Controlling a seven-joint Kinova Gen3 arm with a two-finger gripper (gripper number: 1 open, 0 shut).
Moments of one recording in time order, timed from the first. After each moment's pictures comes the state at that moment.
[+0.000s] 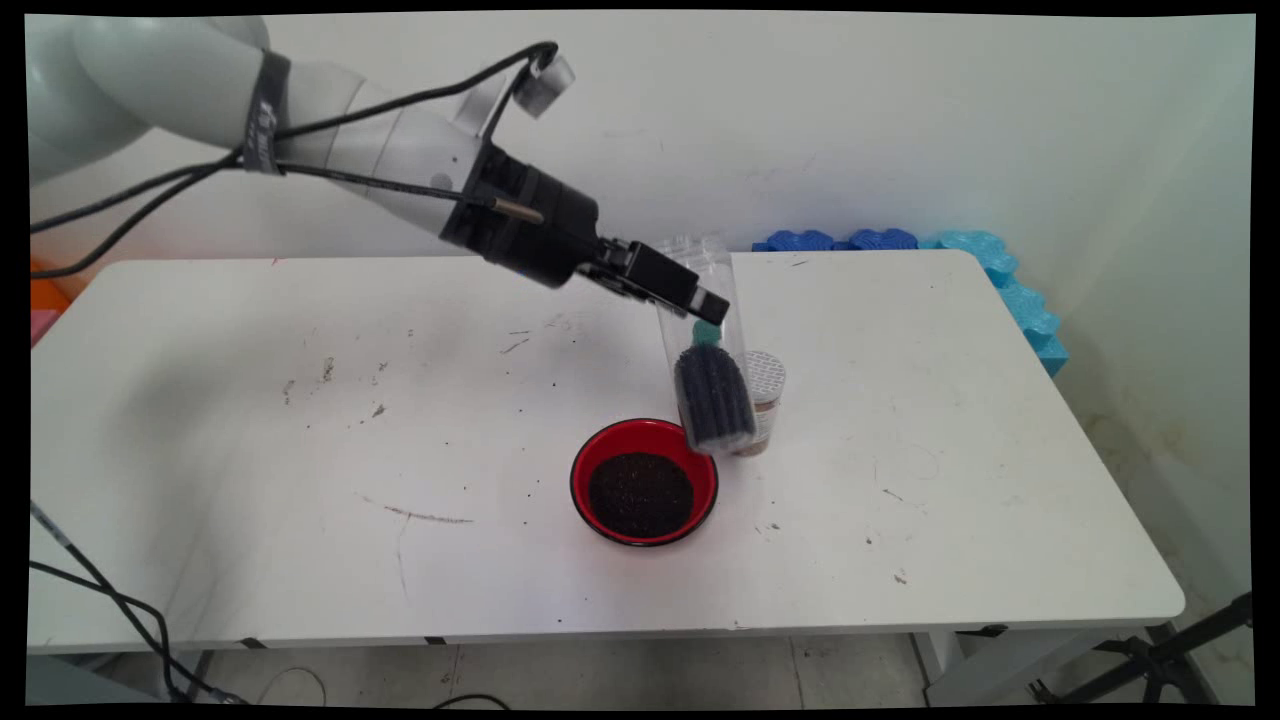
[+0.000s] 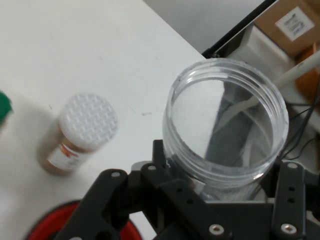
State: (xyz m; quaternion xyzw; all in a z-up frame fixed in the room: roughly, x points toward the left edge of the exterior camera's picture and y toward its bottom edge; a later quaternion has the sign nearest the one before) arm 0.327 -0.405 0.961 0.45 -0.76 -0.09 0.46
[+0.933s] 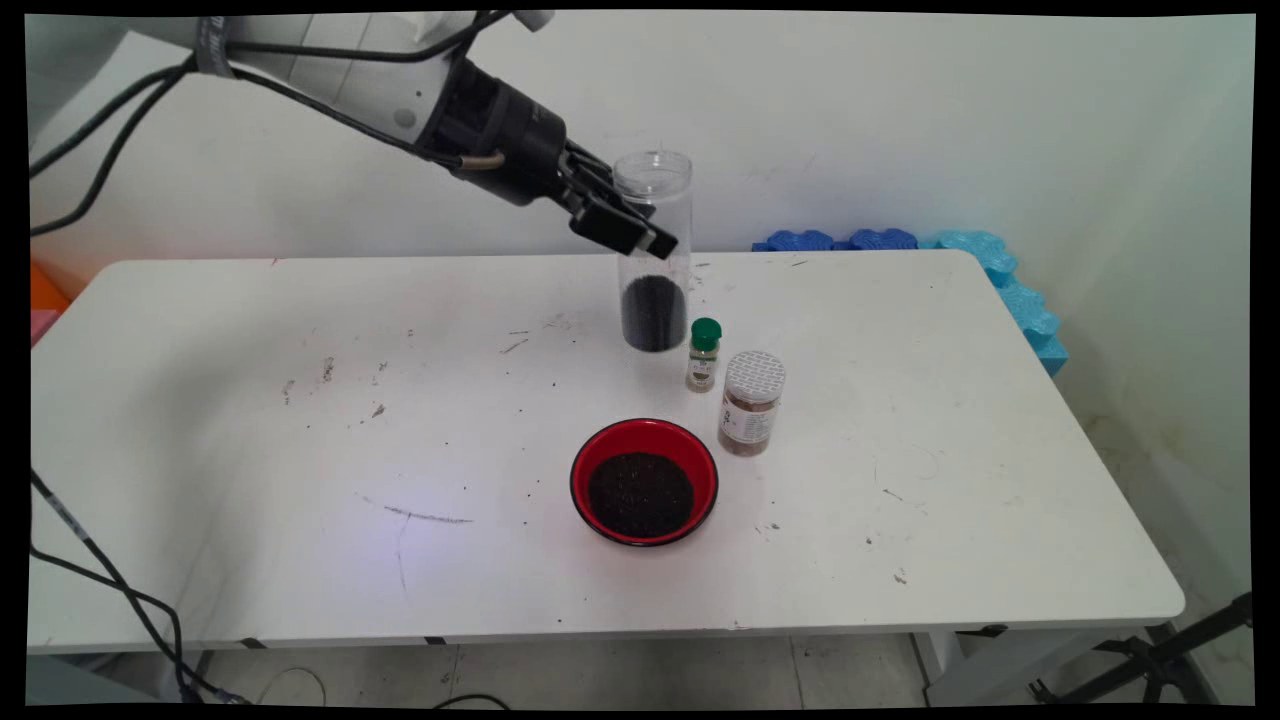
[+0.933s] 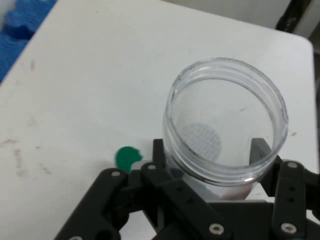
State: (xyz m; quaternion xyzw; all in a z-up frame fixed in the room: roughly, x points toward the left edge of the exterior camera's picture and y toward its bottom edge) arm 0.352 -0.428 1.009 0.30 -0.85 0.09 0.41
